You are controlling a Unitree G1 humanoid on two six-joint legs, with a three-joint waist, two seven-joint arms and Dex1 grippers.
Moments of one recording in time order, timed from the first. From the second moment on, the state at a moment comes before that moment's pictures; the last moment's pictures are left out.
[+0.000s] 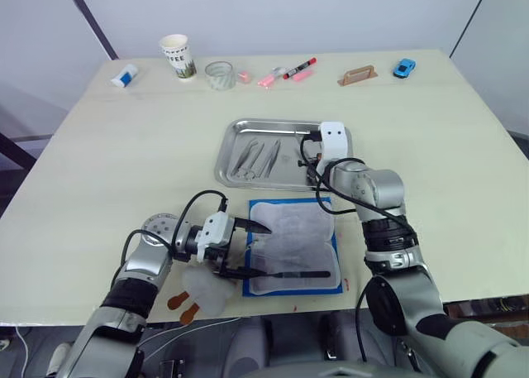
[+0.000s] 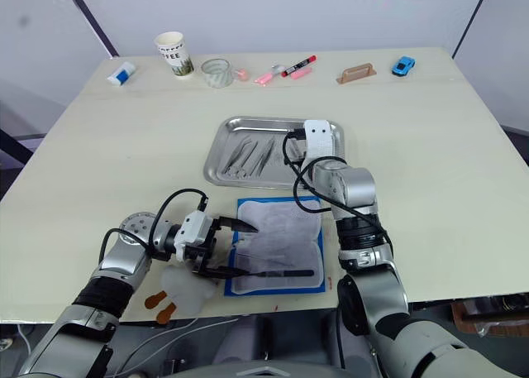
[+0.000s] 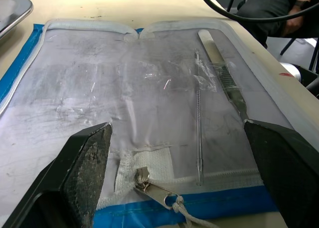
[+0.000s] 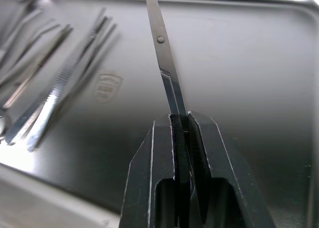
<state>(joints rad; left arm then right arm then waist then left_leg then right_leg) -0.31 0.62 -0.20 0.38 -0.32 -0.29 -1.54 -0.81 0.14 -0.06 0.23 0.20 1.04 -0.10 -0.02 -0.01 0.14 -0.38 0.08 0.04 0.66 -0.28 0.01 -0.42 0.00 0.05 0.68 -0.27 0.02</state>
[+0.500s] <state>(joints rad) -0.31 0.62 -0.20 0.38 -0.32 -0.29 -1.54 -0.85 0.14 -0.04 0.32 0.28 0.97 -0.15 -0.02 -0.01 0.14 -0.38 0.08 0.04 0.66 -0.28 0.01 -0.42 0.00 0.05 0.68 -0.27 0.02</state>
